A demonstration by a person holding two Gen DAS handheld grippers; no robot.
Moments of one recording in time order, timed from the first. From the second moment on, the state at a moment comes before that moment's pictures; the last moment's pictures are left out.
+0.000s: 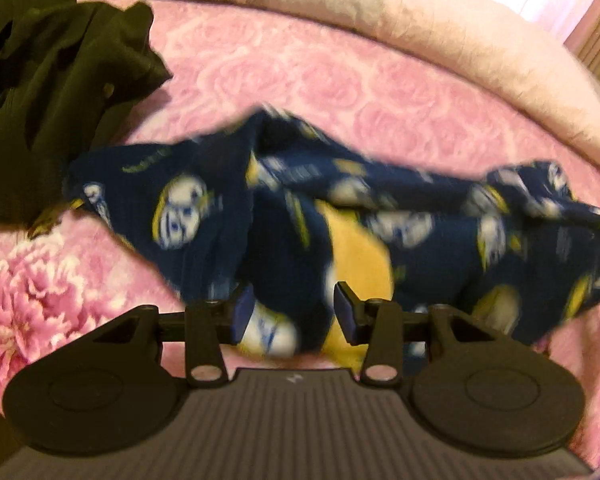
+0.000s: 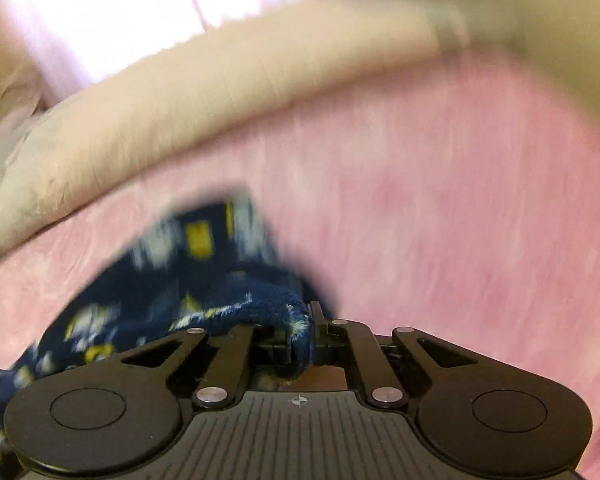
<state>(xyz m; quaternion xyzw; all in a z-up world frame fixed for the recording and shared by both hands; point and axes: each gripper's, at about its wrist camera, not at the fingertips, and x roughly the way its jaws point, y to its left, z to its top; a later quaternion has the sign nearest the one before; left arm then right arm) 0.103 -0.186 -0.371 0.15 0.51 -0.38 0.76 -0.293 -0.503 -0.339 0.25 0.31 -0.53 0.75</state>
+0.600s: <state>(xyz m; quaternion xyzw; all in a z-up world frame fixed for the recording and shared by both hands) 0.103 -0.208 -0.366 0.15 0.51 -0.39 0.75 -0.256 -0.561 -0.327 0.20 0.39 -0.48 0.76</state>
